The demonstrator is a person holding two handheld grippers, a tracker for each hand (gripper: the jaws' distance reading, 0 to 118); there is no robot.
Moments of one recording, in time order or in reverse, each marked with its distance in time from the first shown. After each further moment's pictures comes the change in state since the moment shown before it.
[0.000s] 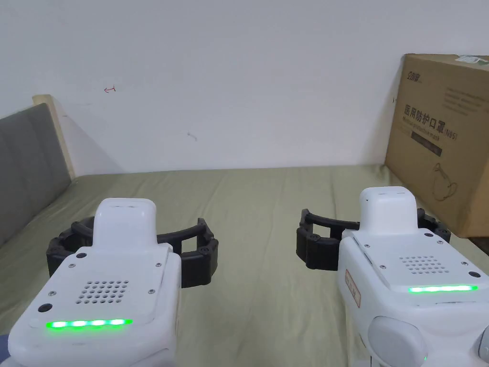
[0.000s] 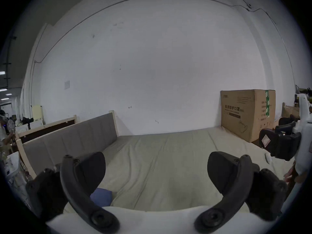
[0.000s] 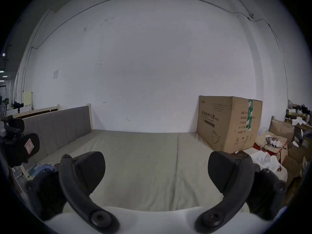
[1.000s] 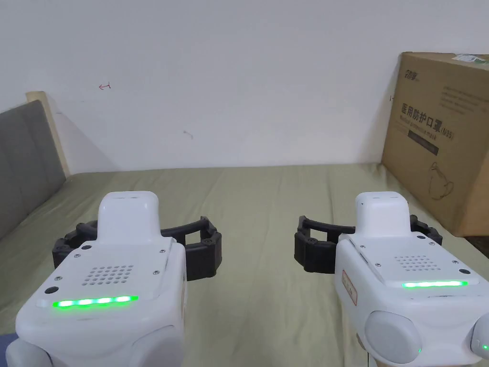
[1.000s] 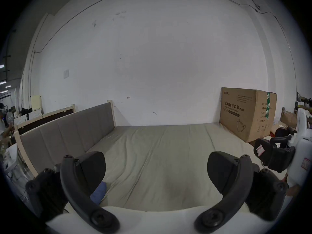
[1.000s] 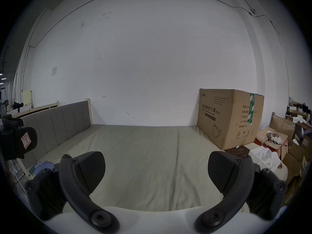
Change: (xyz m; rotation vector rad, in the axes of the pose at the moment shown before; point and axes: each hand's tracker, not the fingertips) left arm 0.011 0.010 -0.010 -0.087 -0.003 0.059; right arm 0.002 -0.005 -0.009 -0.063 0.003 -0.012
